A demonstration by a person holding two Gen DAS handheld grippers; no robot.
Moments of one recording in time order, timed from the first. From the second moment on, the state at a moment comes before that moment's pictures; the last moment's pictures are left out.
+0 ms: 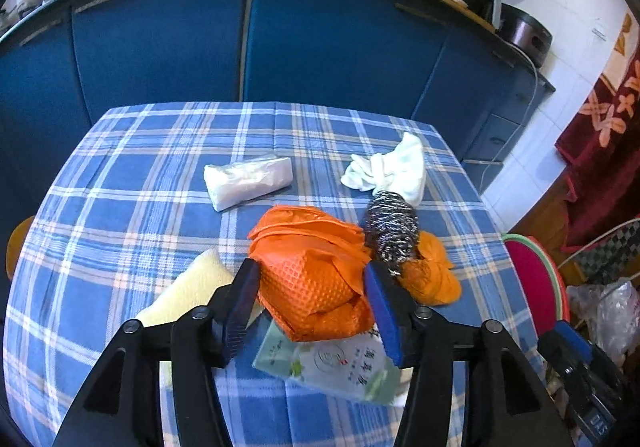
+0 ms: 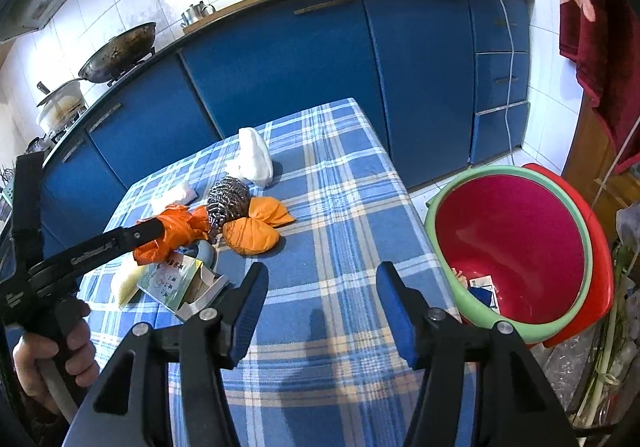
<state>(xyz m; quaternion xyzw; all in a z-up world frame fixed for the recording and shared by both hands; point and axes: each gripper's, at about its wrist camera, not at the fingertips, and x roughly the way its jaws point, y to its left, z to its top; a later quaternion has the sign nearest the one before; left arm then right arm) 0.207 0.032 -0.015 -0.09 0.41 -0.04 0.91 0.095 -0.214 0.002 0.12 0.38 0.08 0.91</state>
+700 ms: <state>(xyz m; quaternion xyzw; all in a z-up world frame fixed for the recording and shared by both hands) 0.212 0.045 -0.029 -0.12 0.40 -0.05 0.91 0.116 -0.190 -0.009 0.09 0.40 0.09 0.91</state>
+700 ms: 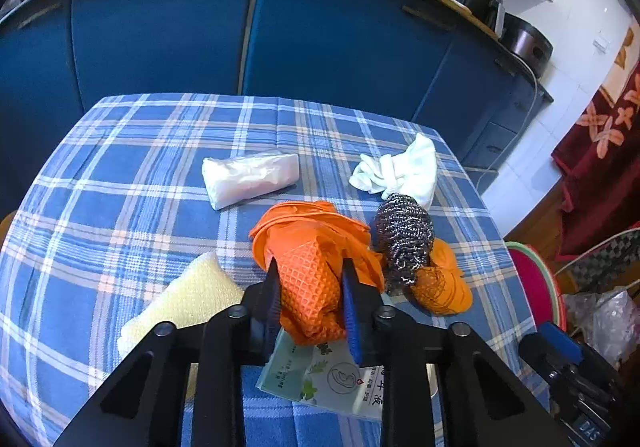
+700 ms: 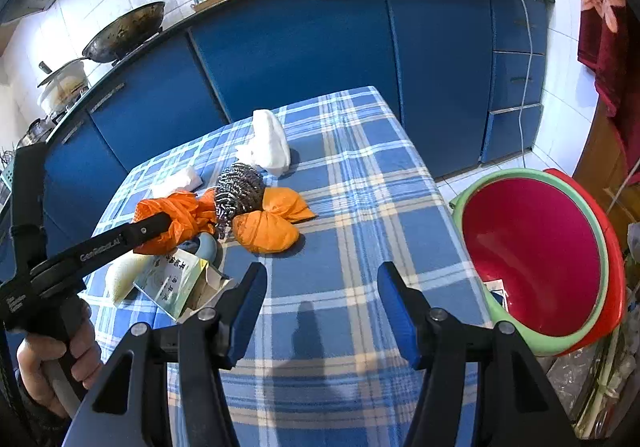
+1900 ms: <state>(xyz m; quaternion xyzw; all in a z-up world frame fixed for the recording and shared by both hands) 0.181 0.073 -0.002 -0.17 0.34 -0.06 0.92 0.163 -0.138 -0.030 0.06 0.40 0.12 0.91</state>
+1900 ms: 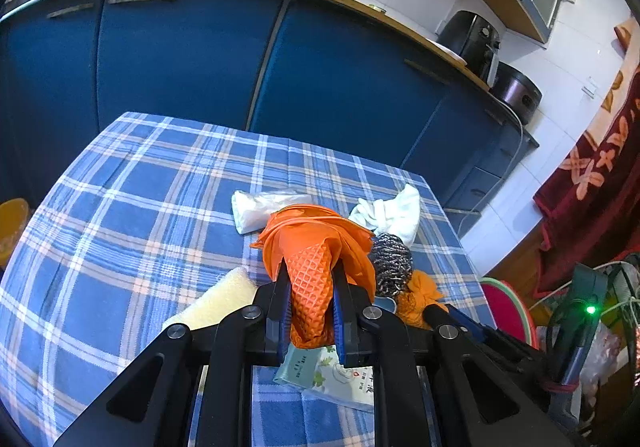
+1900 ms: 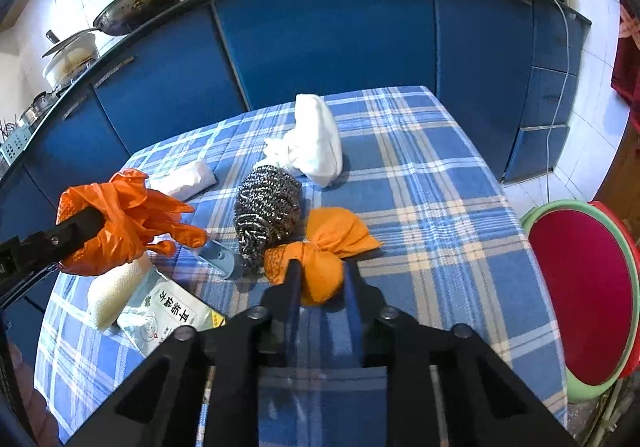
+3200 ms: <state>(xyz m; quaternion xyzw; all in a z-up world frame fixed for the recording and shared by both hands) 0.156 -0.028 0.022 -0.11 0.35 -0.15 0.92 0.074 -0.253 0.023 0.14 0.33 0.08 0.93</state>
